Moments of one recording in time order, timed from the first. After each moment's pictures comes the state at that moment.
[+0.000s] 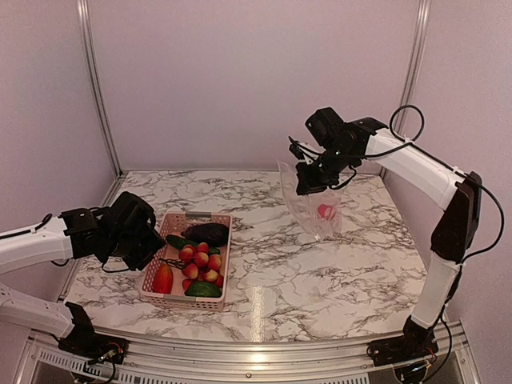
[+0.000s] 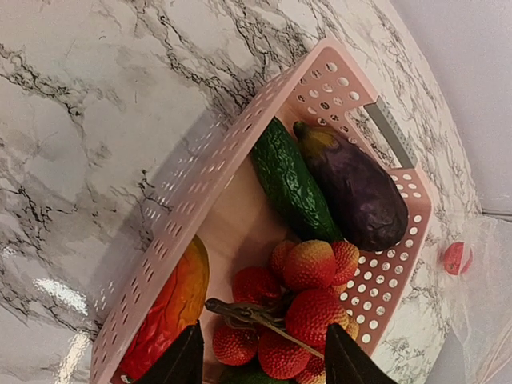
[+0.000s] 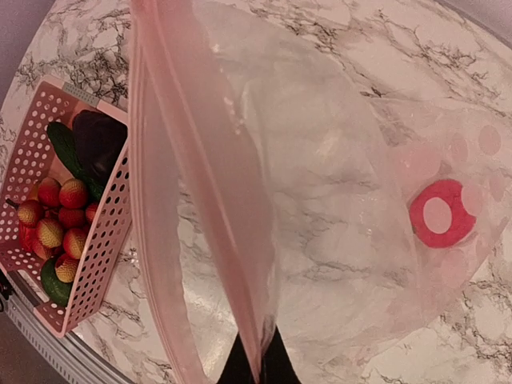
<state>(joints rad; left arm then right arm) -0.78 1.10 0.78 -0.65 -0.28 -1.42 0.61 1.83 1.86 -1.06 -0.13 0.21</state>
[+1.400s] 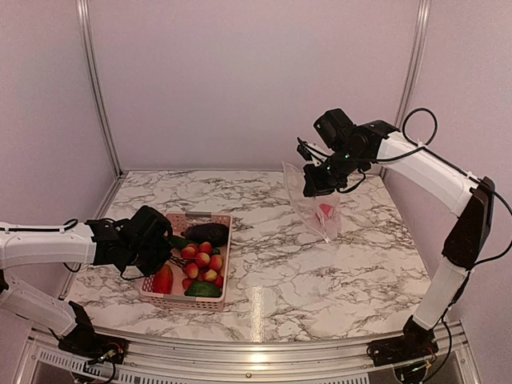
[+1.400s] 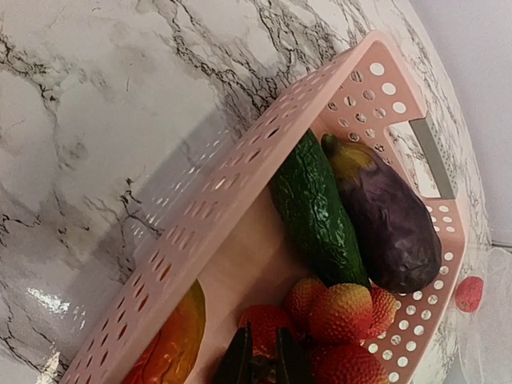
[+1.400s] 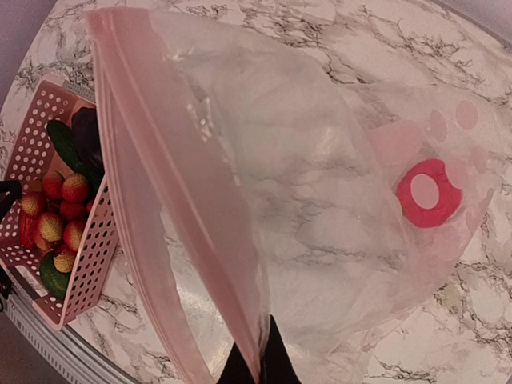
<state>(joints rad) -0.81 1.27 0.70 -0.43 -0.36 -1.52 0.61 1.73 1.75 -1.03 -0.10 0.24</state>
